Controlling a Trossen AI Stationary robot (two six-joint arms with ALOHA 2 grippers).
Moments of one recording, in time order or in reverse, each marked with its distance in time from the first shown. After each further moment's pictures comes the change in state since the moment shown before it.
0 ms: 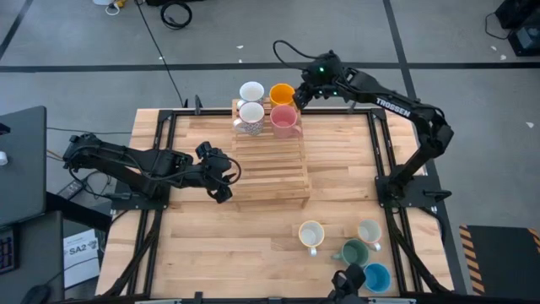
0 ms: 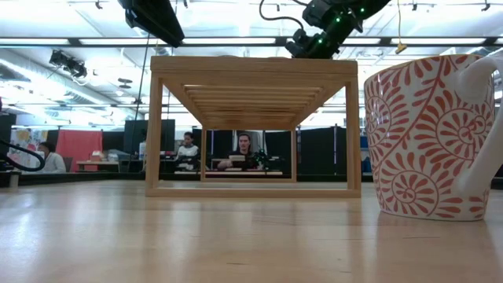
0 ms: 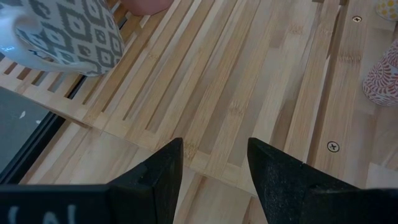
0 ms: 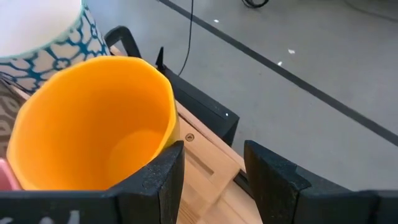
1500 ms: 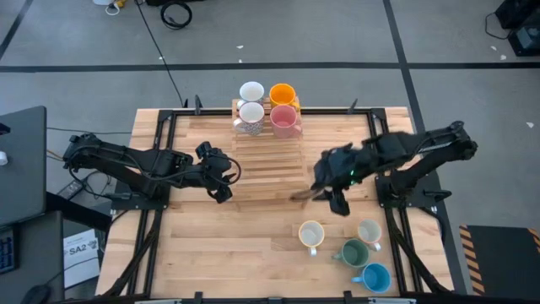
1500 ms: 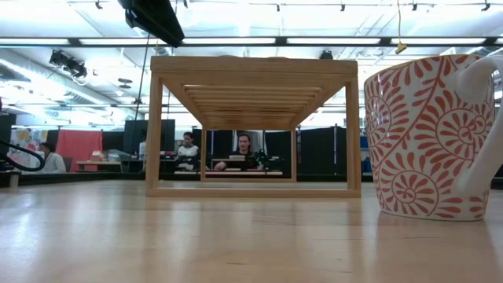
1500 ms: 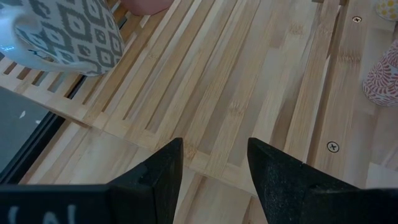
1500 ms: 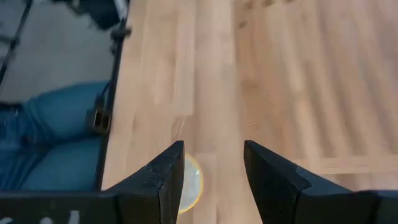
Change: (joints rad) left arm 0.000 0.000 0.000 0.000 0.000 -0.002; right arm 0.926 -0.241 0.000 -0.439 -0.053 0.204
